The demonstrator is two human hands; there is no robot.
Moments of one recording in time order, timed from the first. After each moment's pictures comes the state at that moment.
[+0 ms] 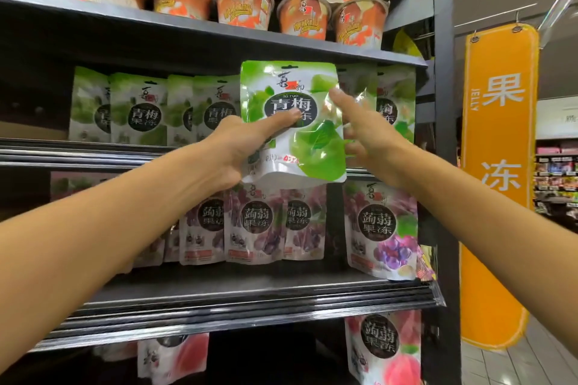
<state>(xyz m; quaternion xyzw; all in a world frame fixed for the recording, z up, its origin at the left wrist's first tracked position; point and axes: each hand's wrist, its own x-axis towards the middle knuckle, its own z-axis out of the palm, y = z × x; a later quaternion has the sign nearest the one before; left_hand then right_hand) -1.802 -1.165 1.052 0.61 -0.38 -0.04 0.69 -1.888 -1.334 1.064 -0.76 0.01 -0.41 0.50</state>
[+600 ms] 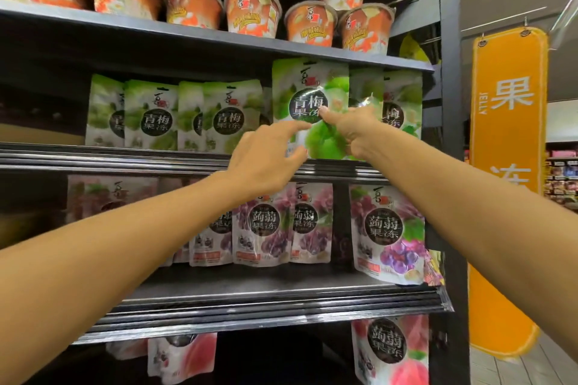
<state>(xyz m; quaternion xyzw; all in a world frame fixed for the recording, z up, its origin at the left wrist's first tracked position) -1.787 -1.187 1.040 0.72 -0.48 0.41 0.27 -1.843 -1.334 1.097 -0.70 0.11 -0.46 0.53</state>
